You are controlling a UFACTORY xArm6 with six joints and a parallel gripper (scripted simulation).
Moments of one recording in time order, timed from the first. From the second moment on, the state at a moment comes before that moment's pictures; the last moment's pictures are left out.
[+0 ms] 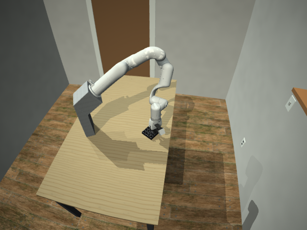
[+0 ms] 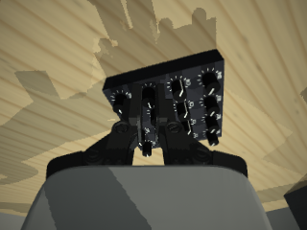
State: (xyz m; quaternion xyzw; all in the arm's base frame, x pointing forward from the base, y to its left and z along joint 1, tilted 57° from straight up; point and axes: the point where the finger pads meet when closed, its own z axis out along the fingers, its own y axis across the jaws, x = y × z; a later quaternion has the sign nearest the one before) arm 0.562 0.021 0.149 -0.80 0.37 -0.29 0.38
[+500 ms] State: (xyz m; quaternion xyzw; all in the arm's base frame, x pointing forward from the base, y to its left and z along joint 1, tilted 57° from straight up) arm 0.562 0.021 0.149 -0.80 0.37 -0.29 0.38
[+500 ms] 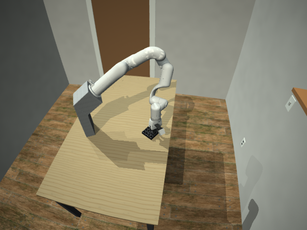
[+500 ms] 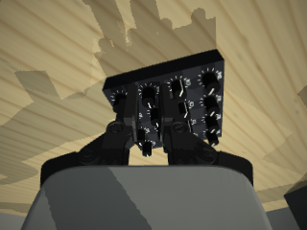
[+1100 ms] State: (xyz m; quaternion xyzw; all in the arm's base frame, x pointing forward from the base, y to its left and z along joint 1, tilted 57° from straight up) arm 0.562 0.021 0.149 -0.80 0.37 -0.29 0.38
